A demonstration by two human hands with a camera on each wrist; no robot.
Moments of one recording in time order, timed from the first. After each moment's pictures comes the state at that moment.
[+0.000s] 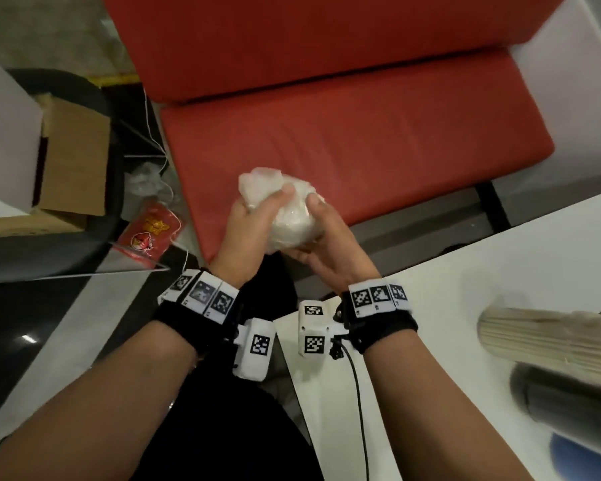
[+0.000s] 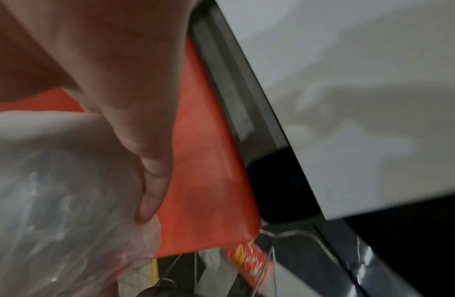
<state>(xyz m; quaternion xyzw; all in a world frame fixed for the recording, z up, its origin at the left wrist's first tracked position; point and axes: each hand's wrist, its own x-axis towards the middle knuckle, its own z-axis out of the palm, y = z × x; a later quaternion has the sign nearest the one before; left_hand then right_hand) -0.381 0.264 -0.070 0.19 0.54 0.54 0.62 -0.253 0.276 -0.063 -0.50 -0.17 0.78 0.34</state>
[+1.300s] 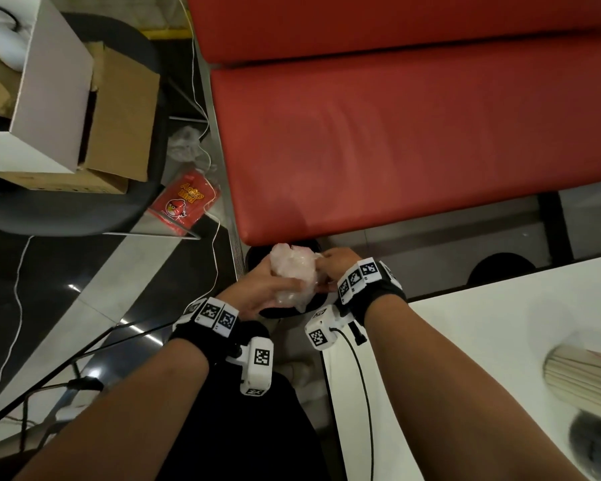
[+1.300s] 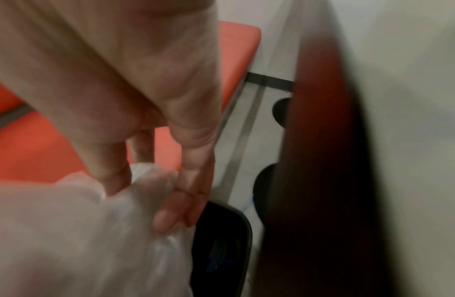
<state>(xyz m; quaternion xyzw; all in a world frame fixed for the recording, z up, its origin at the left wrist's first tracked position) -0.445 0.185 -0.223 0.12 0.55 0.28 0.78 -0.293 0.274 -0.201 -0.71 -0.32 0.62 -0.08</state>
